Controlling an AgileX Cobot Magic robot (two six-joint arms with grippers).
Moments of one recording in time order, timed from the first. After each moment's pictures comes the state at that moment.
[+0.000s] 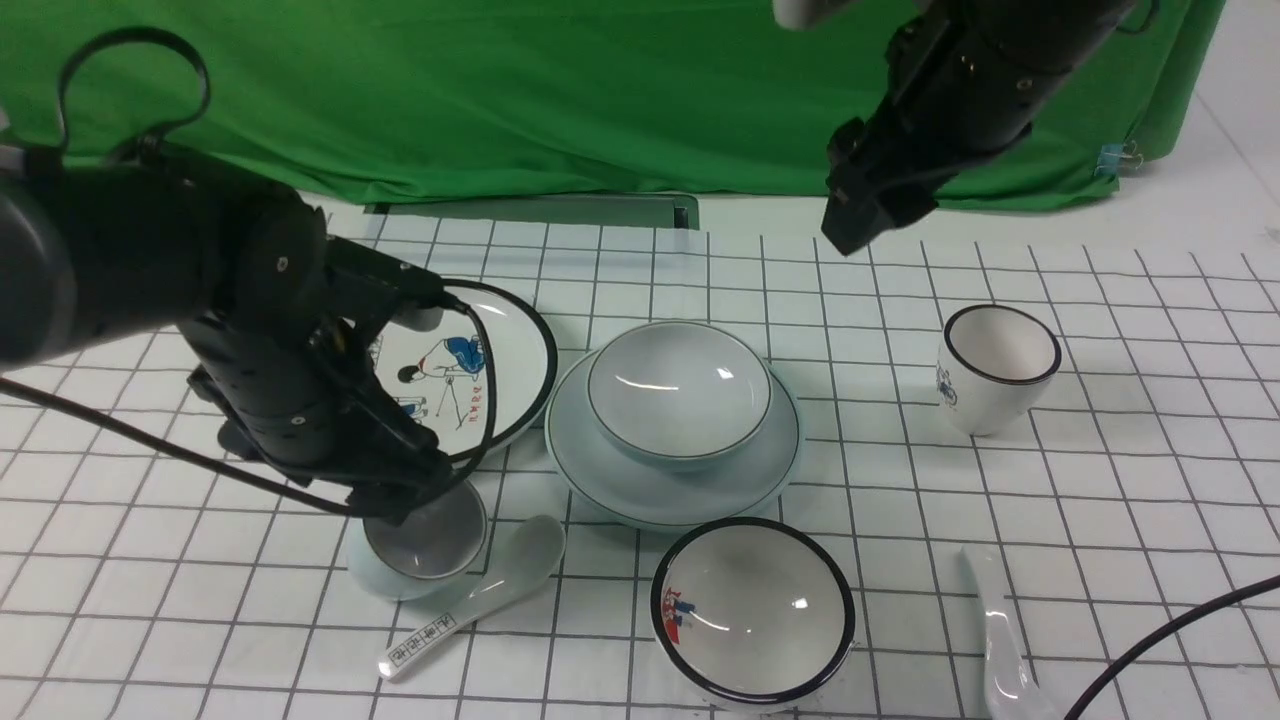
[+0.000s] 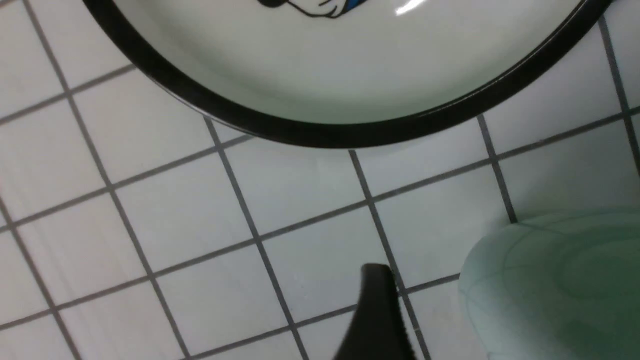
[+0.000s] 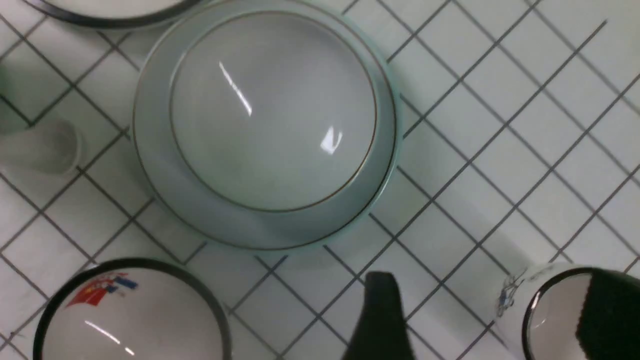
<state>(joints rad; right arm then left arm) 0.44 1.88 -1.95 0.15 1.21 -0.36 -0.28 1.69 -1.13 0.07 0.83 0.07</state>
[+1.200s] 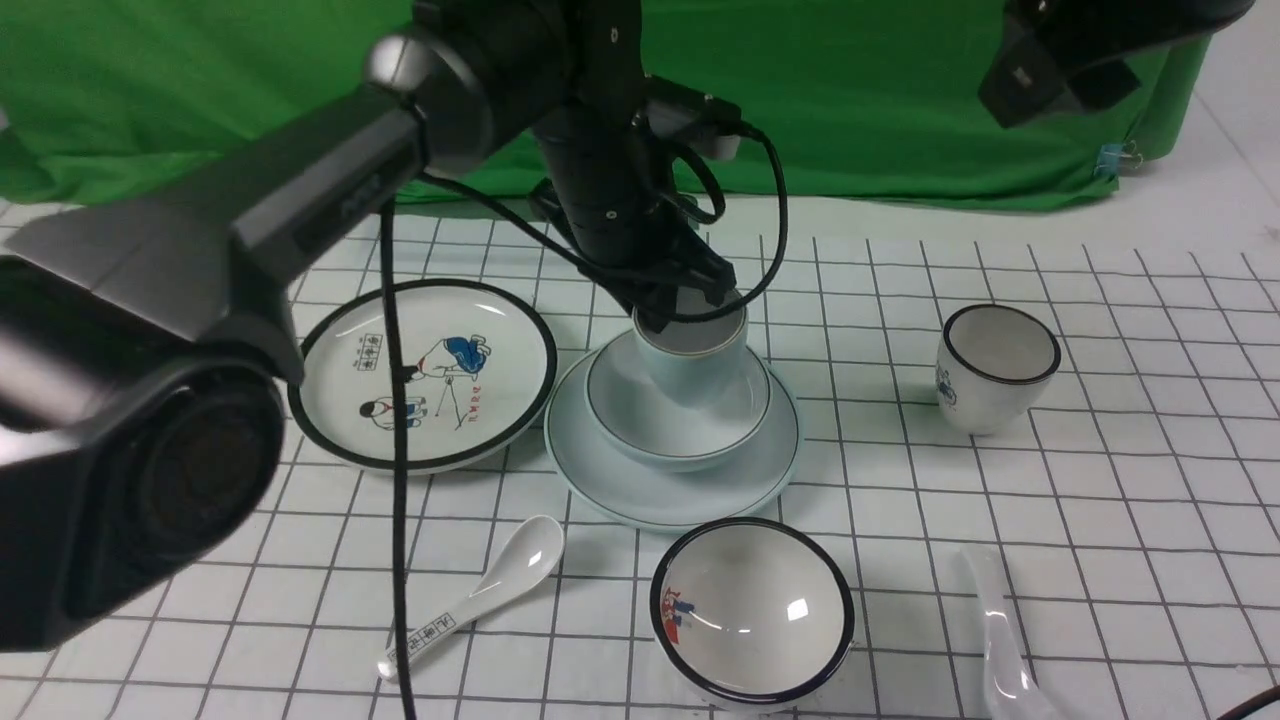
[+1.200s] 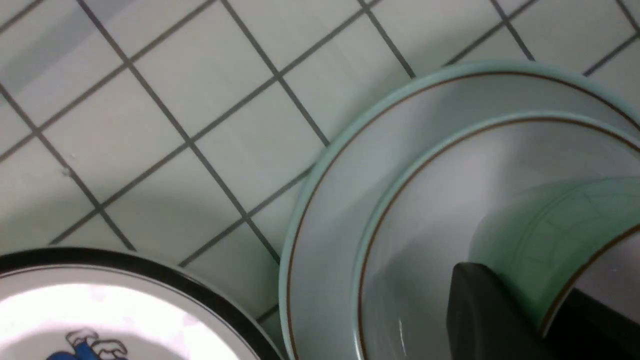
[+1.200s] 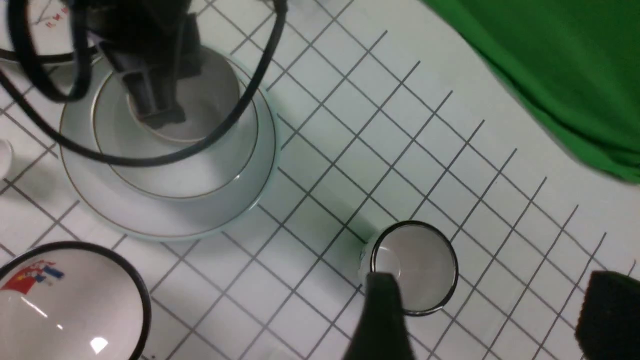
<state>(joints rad) 0.44 1.62 -1.89 -0.01 1.22 -0.33 -0.44 2.30 -2.23 -0.14 1.20 0.24</state>
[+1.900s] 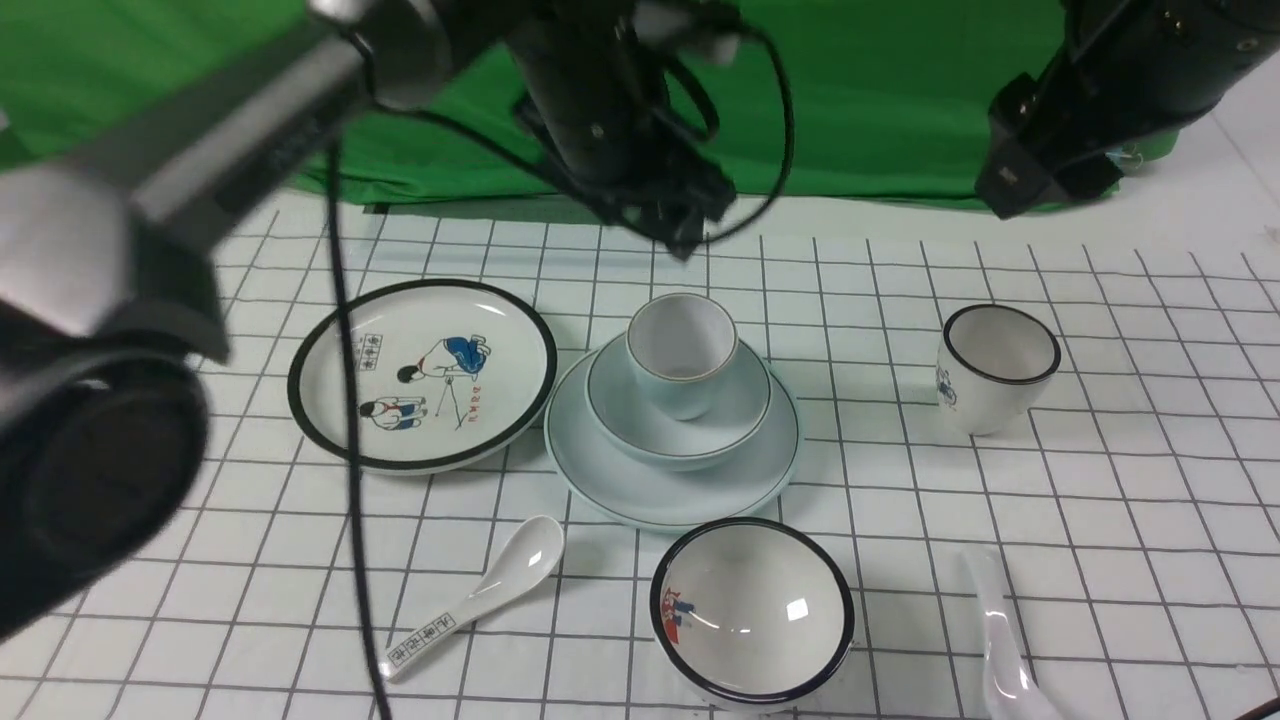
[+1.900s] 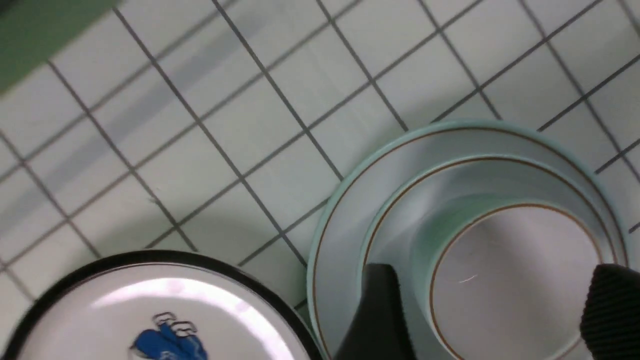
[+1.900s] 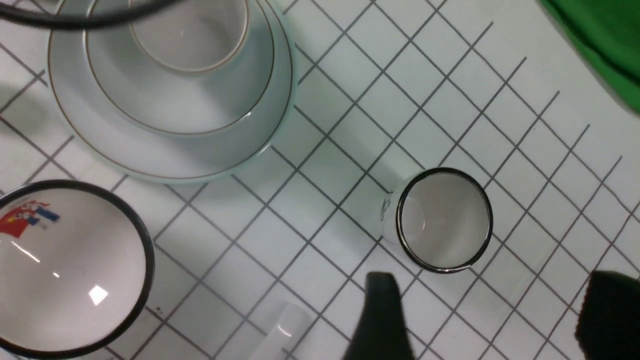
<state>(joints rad) 0.44 1.62 -1.79 -0.02 1.21 -0.33 -0.44 2.15 -2.25 -0.09 1.22 0.22</state>
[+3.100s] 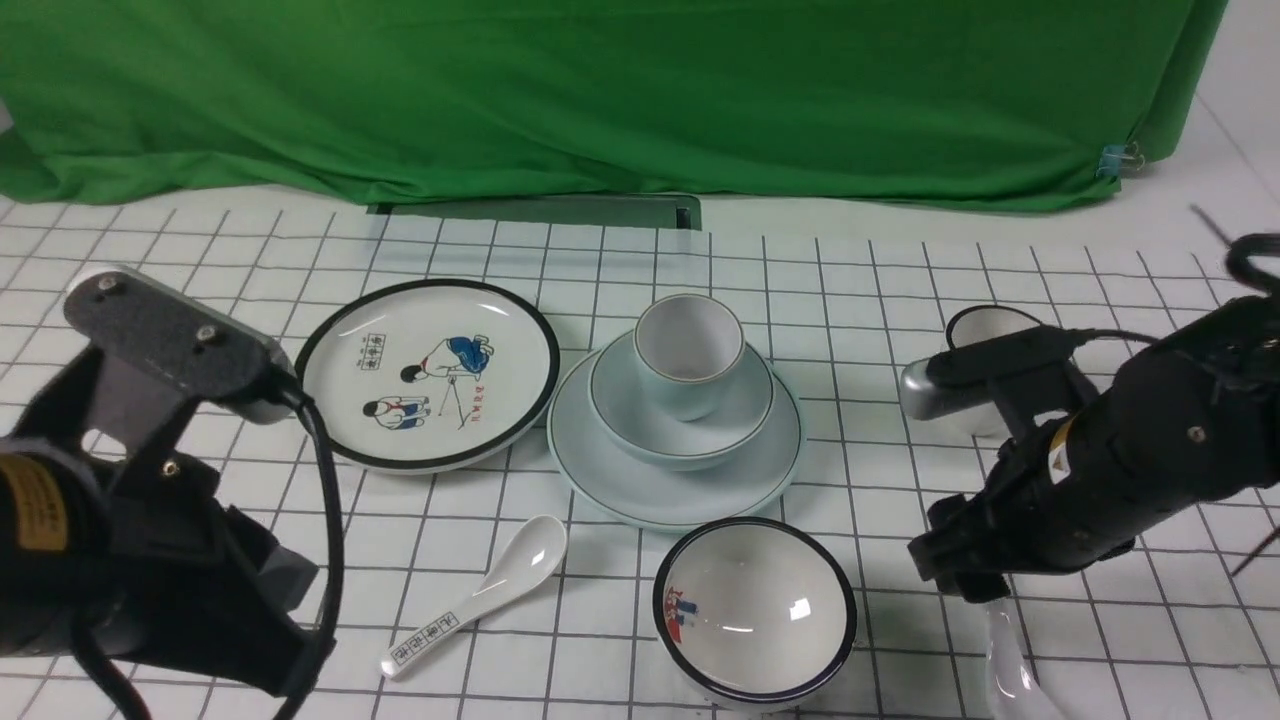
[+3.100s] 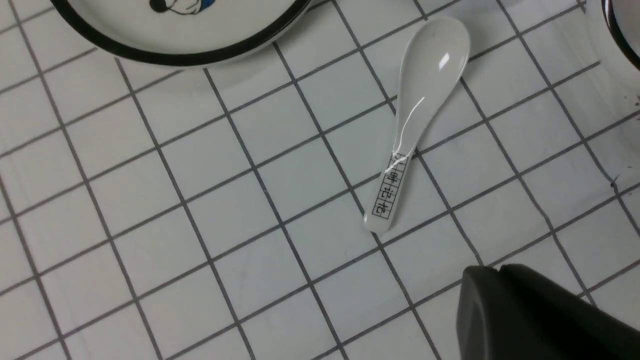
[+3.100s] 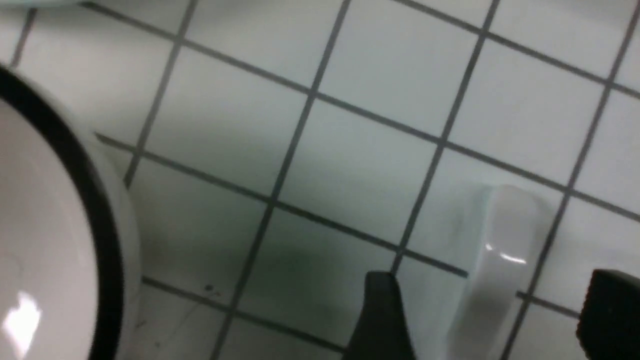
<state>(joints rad) 0.44 1.64 -0.91 -0.02 0.53 0.15 -0.44 0.96 -0.77 -0.05 0.83 0.08</state>
